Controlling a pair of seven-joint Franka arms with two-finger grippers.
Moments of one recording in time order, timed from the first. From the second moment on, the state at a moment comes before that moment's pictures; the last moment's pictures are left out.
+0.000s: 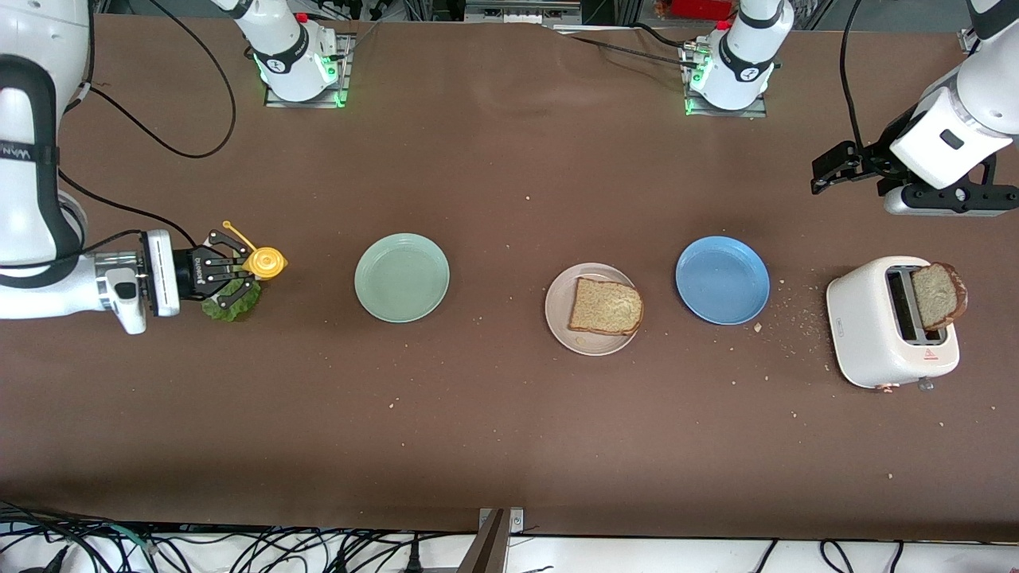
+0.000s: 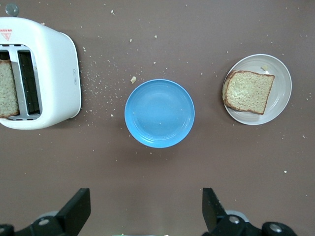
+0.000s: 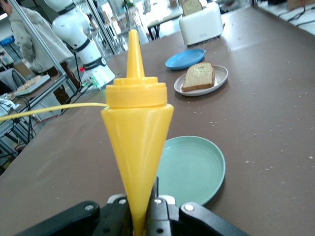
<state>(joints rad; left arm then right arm) 0.03 -0.02 -0.12 -1.67 -0.04 1.54 -0.09 0.02 0.56 -0.27 -1.73 1.02 1.42 -2.09</state>
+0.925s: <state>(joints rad) 0.02 0.01 -0.12 -1.67 -0.04 1.53 -0.09 0.00 0.81 -0.26 -1.81 1.24 1.41 -2.63</state>
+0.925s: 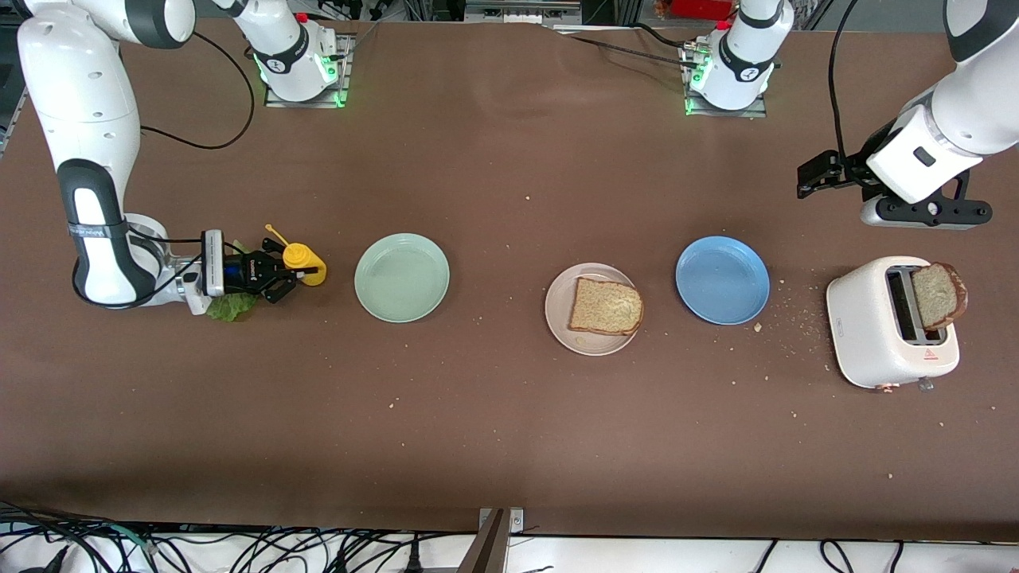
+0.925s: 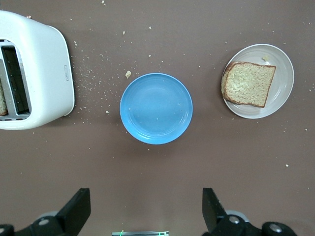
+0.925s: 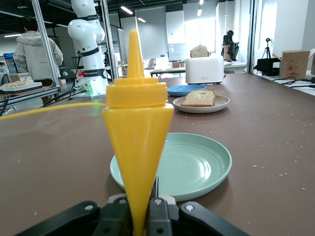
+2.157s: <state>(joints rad) 0.02 0.01 -0.12 -1.67 -0.04 1.53 -0.09 -0.05 0.87 -0.34 -1.67 1.19 1.38 -2.59</state>
